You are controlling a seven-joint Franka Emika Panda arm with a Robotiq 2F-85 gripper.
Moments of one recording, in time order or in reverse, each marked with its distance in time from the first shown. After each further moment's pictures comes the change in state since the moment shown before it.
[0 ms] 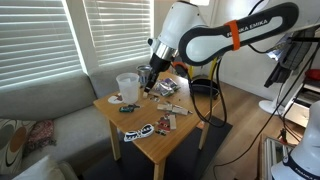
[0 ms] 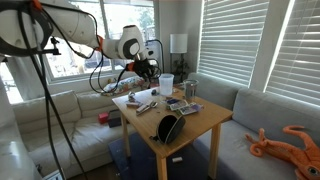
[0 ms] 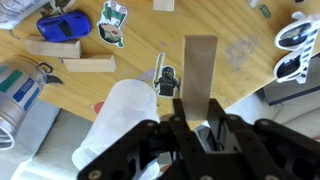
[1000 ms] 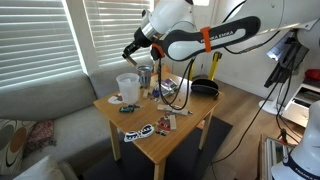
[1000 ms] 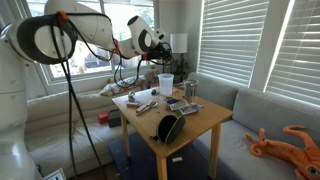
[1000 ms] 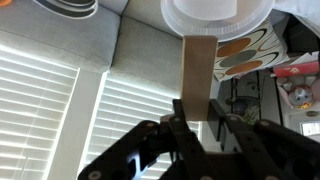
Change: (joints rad) arm 0.009 0.194 -0.089 0.304 -0.300 0.344 0.392
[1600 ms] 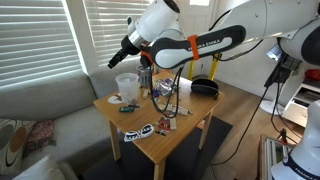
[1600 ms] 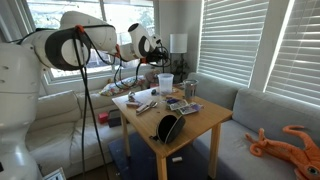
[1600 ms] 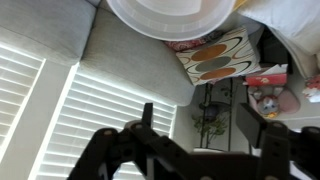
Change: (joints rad) arm 0.047 0.125 0.032 0.124 0.041 -0.008 -0.121
